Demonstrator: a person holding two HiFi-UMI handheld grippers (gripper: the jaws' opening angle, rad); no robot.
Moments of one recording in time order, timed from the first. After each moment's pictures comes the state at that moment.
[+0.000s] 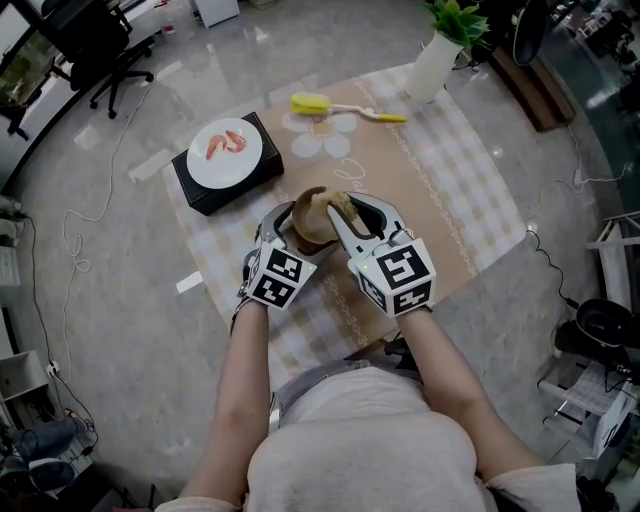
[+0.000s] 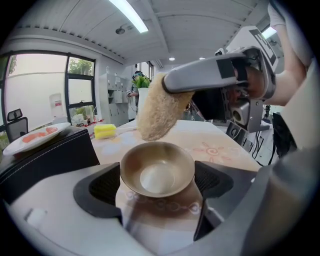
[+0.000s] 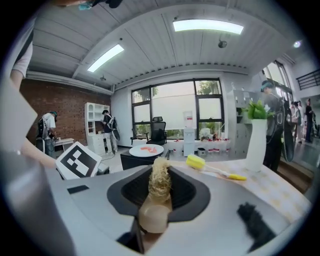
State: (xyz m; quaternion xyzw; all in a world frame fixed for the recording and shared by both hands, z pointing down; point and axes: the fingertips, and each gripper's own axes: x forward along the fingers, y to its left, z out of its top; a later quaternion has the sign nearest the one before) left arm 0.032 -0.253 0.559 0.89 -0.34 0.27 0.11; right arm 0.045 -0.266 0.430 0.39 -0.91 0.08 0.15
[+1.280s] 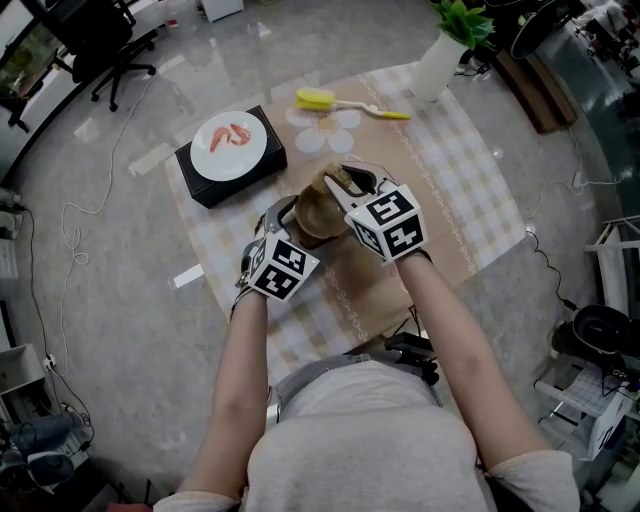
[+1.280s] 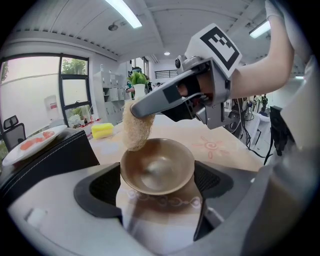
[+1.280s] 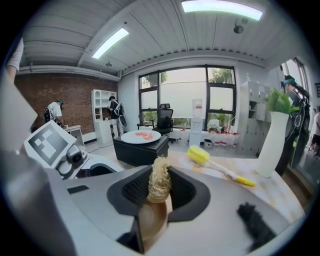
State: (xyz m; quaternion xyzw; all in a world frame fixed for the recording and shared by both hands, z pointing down) left arm 0.030 -0.251 0.562 0.89 -0.32 0.31 0.09; right arm 0.033 -0.320 0.469 0.33 -0.91 0.08 0.23
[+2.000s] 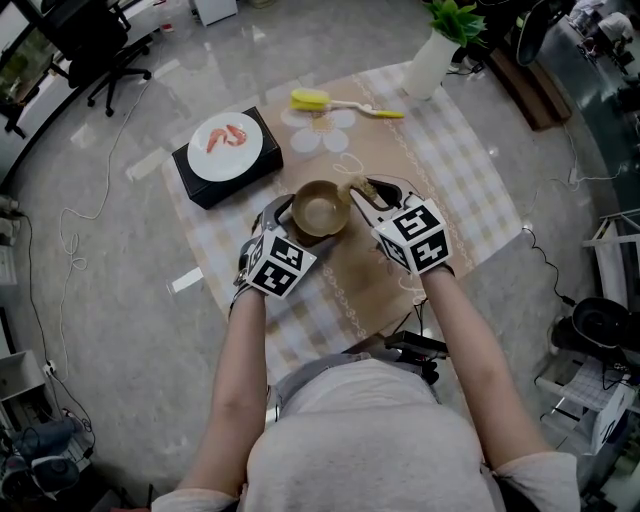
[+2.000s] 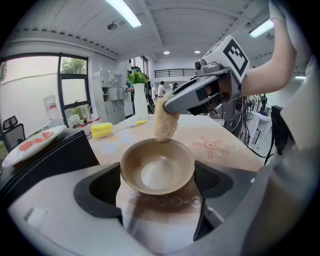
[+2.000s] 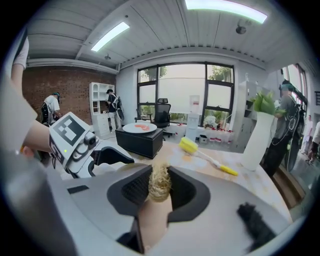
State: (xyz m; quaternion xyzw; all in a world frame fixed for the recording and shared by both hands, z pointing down) left arm 0.030 -0.251 0.562 0.89 -0.32 0.31 0.10; right arm 0.085 -0.292 0.470 0.34 -0.90 0.08 0.27
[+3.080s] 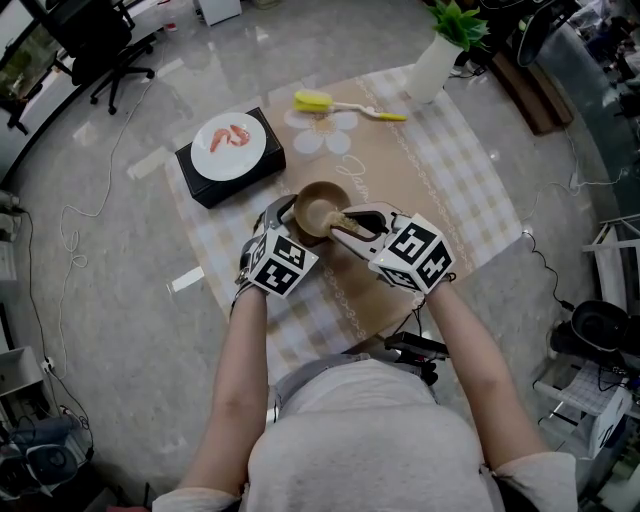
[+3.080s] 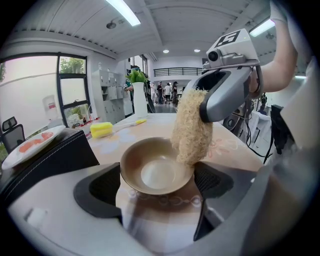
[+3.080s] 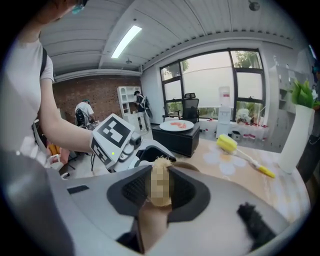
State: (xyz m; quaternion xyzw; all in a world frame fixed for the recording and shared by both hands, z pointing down) left arm 0.031 -0.251 0.563 0.89 -0.32 0.32 0.10; right arm 0.041 -0.223 0.468 0.17 -0.94 0.10 0.28
